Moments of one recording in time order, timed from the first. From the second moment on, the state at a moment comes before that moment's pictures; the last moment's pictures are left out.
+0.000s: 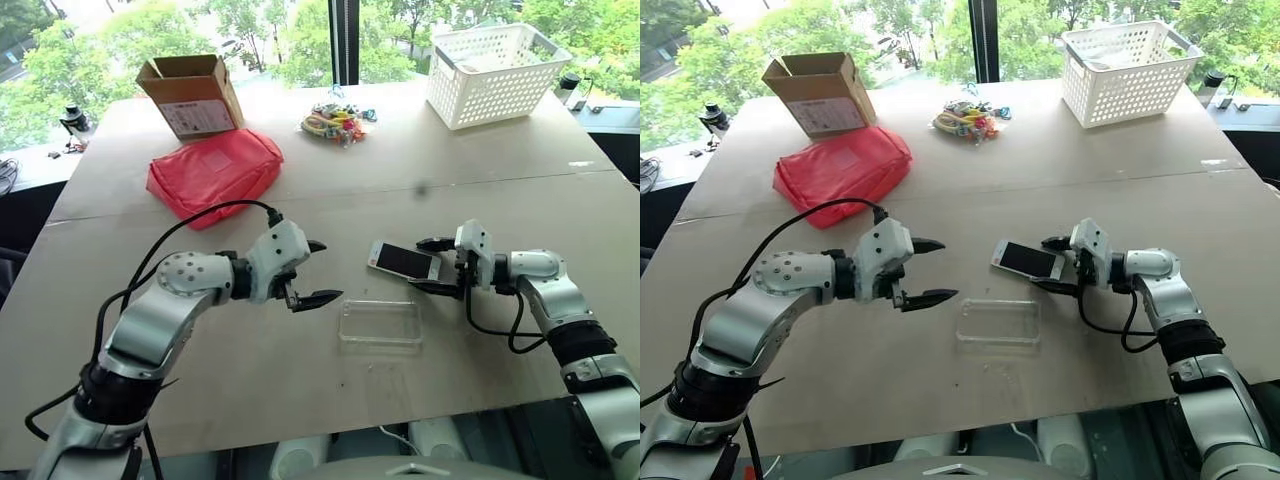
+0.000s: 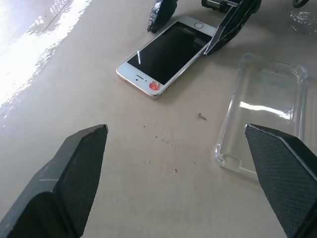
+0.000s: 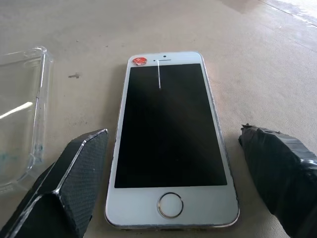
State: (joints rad) left arm -0.28 0.76 -0.11 -0.42 -0.34 0.58 -0.93; right arm -0.50 -0.51 0.15 0.45 0.22 -0.01 1.19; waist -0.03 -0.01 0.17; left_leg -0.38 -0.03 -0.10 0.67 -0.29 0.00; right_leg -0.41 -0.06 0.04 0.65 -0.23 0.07
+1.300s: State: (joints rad) left arm -0.55 0.61 -0.22 -0.10 -0.32 0.43 -1.10; right arm -0.31 -0.72 0.14 -0.13 0.32 0.21 1.26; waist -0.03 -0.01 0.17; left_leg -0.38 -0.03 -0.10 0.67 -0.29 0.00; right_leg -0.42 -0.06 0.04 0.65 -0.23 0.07
